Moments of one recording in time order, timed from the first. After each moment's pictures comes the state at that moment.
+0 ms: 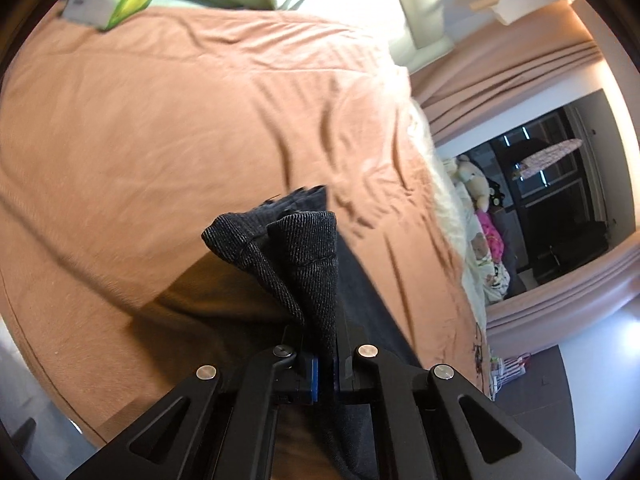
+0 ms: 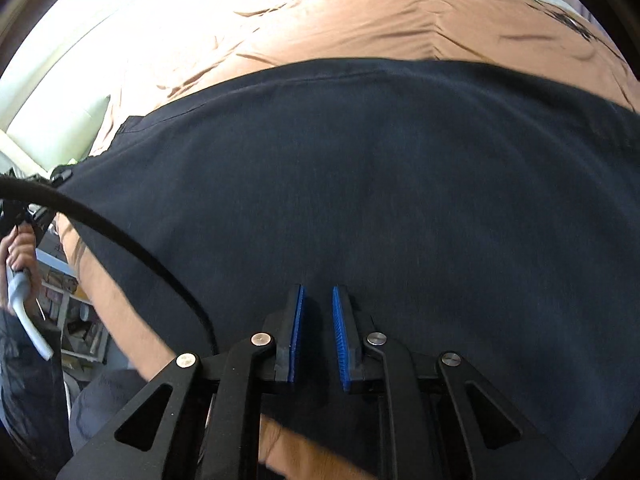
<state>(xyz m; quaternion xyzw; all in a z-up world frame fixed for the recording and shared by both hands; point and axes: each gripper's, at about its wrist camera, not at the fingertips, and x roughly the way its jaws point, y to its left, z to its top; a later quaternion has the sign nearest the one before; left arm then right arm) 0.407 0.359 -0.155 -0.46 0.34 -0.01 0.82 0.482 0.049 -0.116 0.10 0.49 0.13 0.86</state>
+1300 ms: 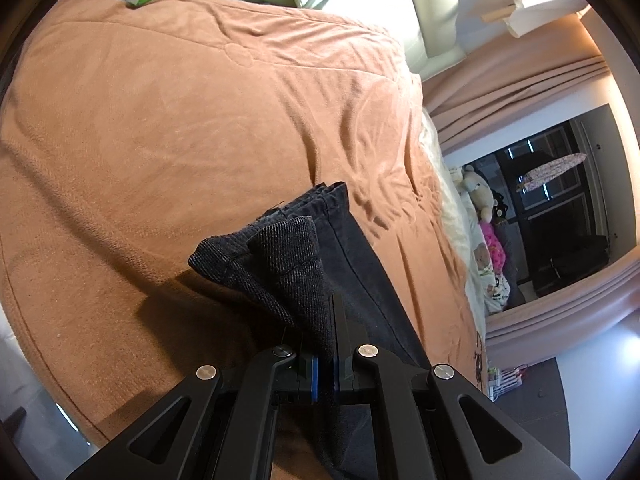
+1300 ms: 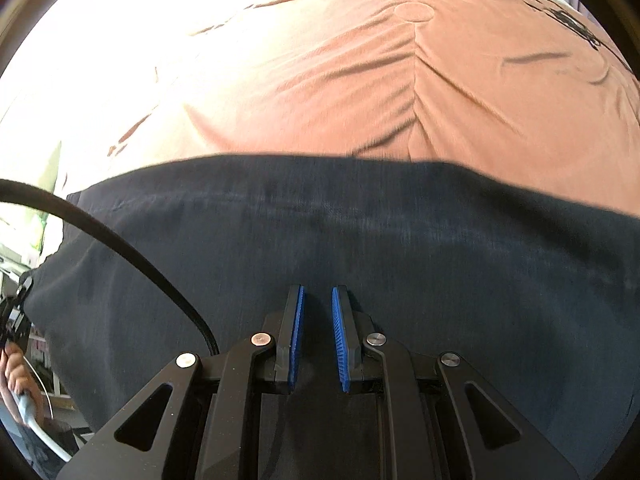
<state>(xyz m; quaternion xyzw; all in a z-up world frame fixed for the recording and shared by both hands) 0.399 0.365 -0.187 -0.48 0.33 0.00 0.81 0.682 0.001 -0.086 0.10 0.50 0.09 0.86</state>
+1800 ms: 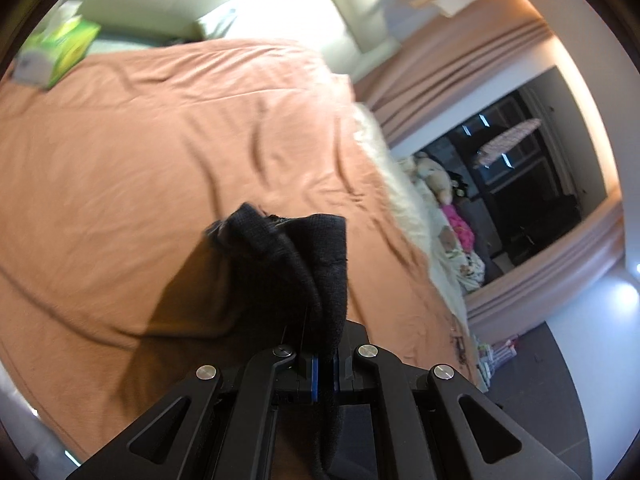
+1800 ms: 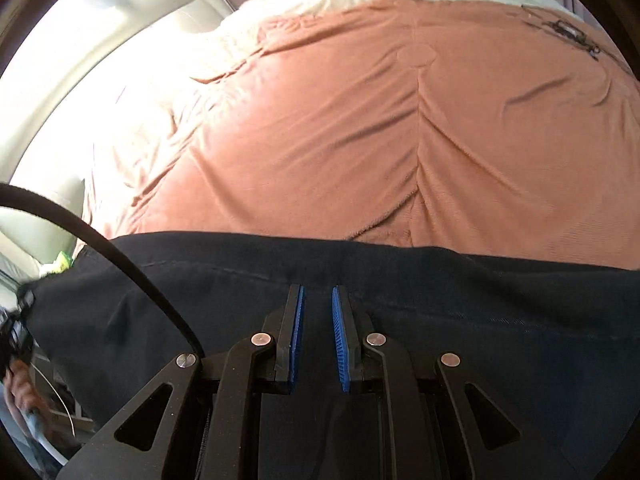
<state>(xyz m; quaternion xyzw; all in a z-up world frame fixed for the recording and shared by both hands) 0.416 0.323 -0.095 -0.42 0.29 -0.07 0.86 0.650 -0.015 -0.059 0.14 0.44 0.11 0.88</state>
